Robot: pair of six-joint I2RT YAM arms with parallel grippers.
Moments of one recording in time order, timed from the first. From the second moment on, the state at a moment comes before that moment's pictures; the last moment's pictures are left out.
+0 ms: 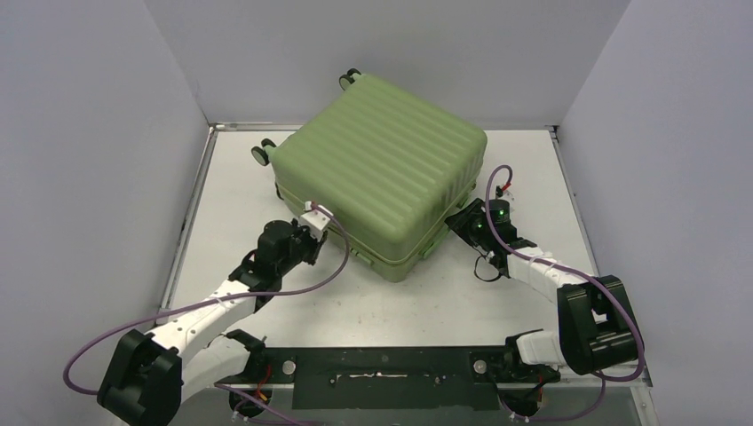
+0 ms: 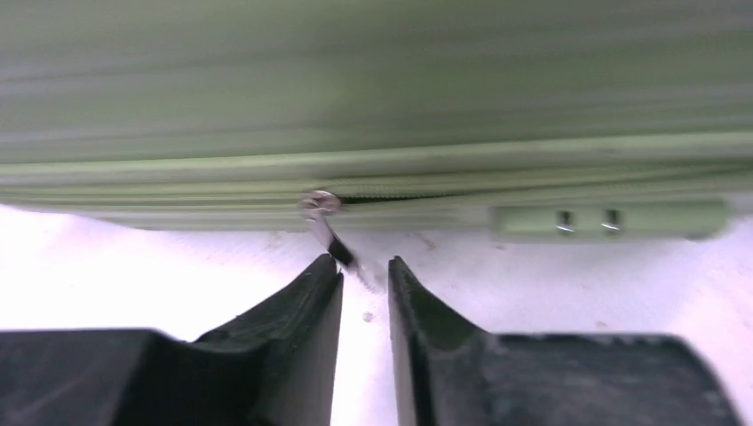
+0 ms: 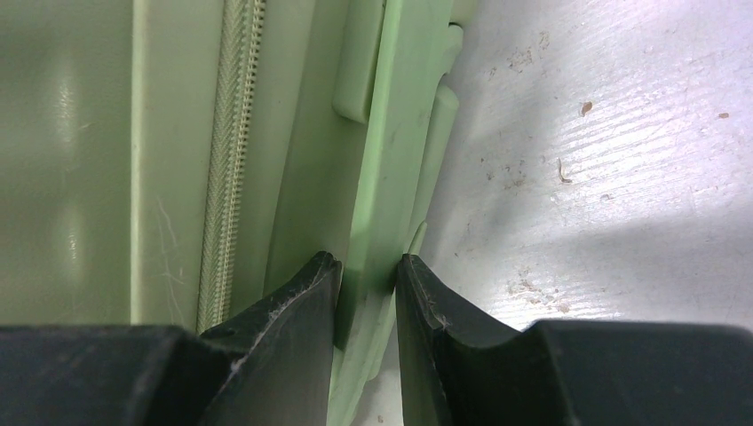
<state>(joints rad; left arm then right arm) -0.50 1.03 0.44 0.18 0.04 0.20 0.25 1.33 0.55 0.18 -0.07 0.89</state>
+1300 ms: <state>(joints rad) -0.18 1.22 0.47 0.43 0.55 -0.26 0.26 1.35 0.55 0.20 -0.12 0.86</state>
